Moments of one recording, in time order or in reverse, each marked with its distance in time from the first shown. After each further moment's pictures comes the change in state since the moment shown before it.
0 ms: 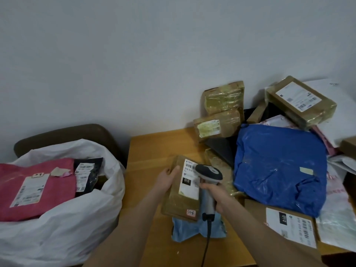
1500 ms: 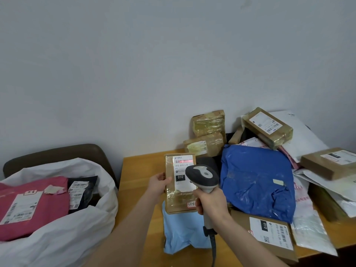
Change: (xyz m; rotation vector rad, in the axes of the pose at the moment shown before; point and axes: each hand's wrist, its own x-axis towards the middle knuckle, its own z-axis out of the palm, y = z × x) left_hand -0.013 0.019 -0.015 -0.404 0.048 0.096; right_hand -0.137 -0.021 0.021 -0.282 0.191 -0.416
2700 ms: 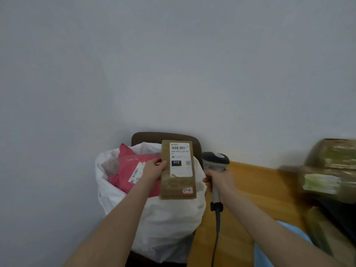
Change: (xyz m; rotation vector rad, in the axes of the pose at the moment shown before) left_hand -0.049 0.048 -0.313 0.133 0.534 0.114; right_hand 0.023 -0.071 0.257 0.055 -0.492 0.012
